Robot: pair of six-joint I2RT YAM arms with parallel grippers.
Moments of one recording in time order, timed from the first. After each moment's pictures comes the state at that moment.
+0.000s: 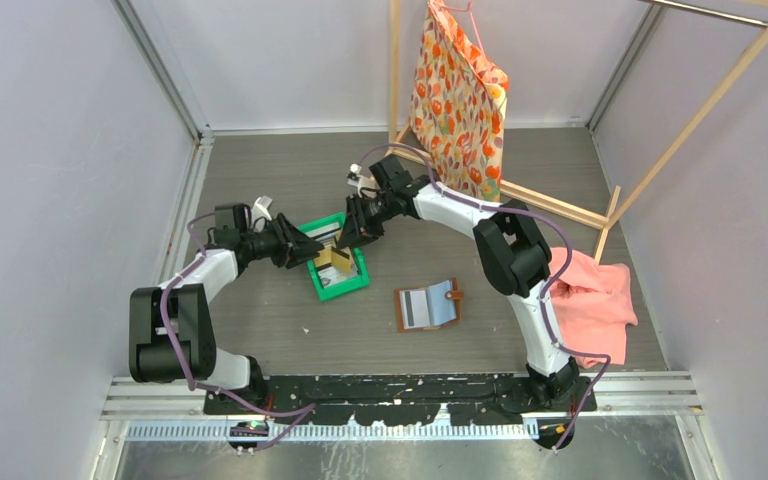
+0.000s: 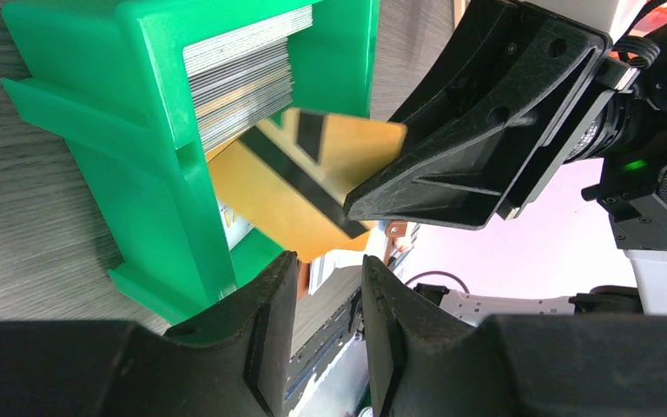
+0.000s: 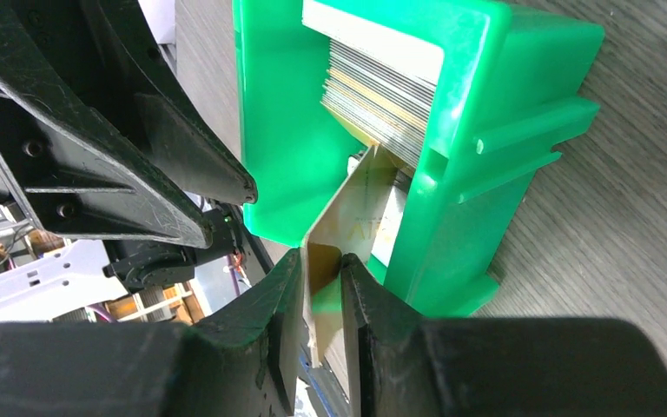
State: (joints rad) left arm 0.07 1.42 0.68 -0.08 0.88 -0.76; right arm 0.67 2.22 1.72 -0.39 -0.78 0.56
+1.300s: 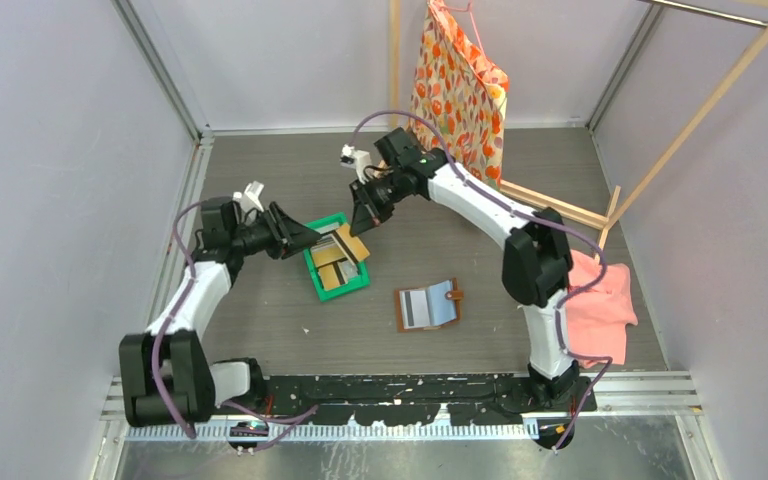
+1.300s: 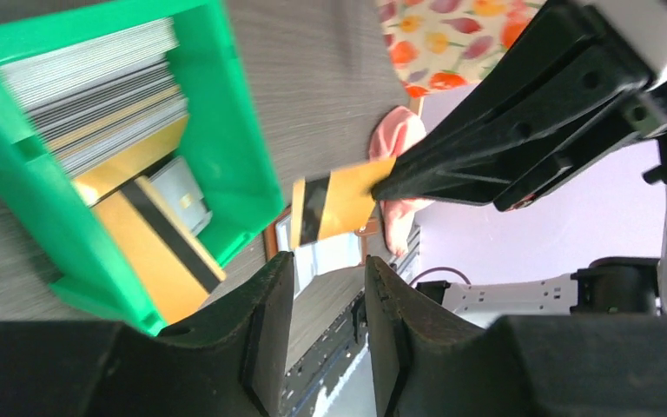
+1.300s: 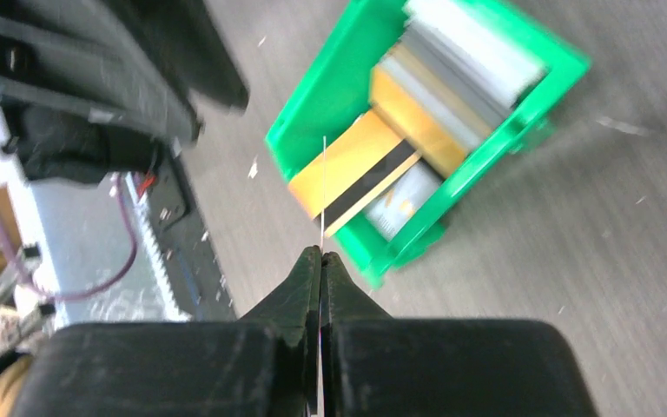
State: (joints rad) left arm 0.07 1.24 0.69 -0.08 0.90 -0.76; right arm 0.67 2.11 1.91 -0.72 -0.70 0.05
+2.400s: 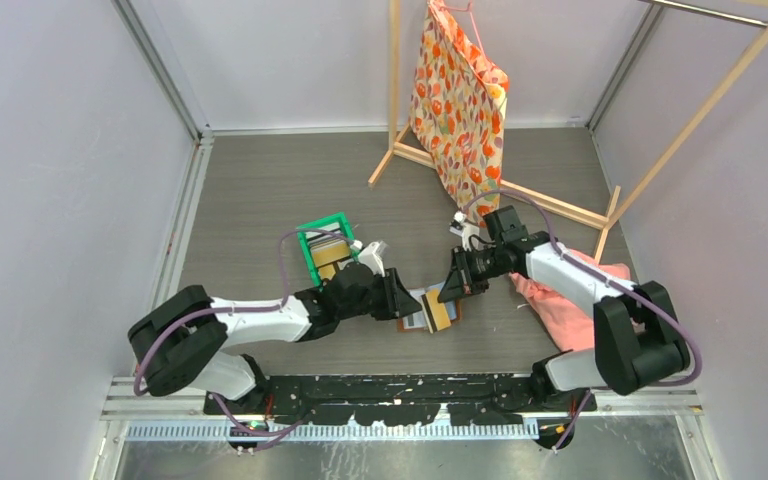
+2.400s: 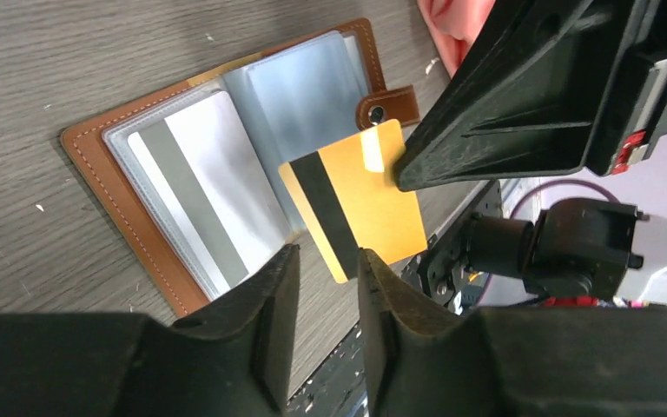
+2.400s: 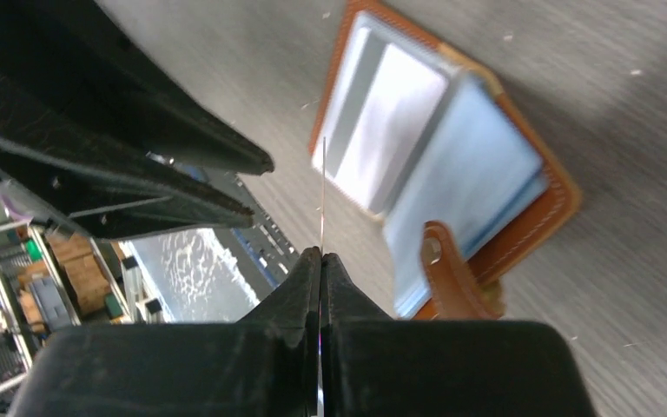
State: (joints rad) left arm -0.98 1.37 0.51 0.41 0.09 -0.95; right arm 0.35 1.34 0.75 -0.52 -0.80 0.20
